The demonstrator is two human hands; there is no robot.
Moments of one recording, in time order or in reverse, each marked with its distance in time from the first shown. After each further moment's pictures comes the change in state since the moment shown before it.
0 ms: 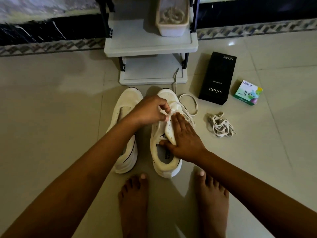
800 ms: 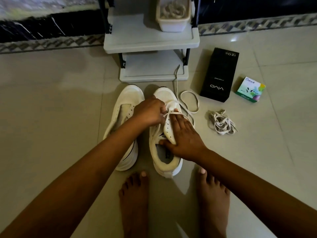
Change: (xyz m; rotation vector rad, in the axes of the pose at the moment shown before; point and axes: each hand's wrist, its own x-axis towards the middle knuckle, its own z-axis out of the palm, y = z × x) left_hand 0.005 -0.001 0.014 0.290 0.008 -0.157; right_hand 0.001 0.002 0.004 -0.026 -0.025 -0.025
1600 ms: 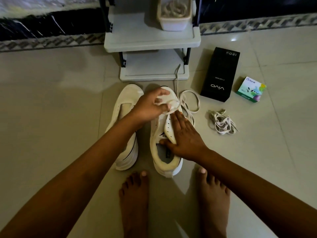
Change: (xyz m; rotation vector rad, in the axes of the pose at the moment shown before) left_hand -0.005 -0.006 -0.003 -0.714 0.061 0.011; right_hand 0.002 0.003 0.002 -0.030 -0.009 -0.007
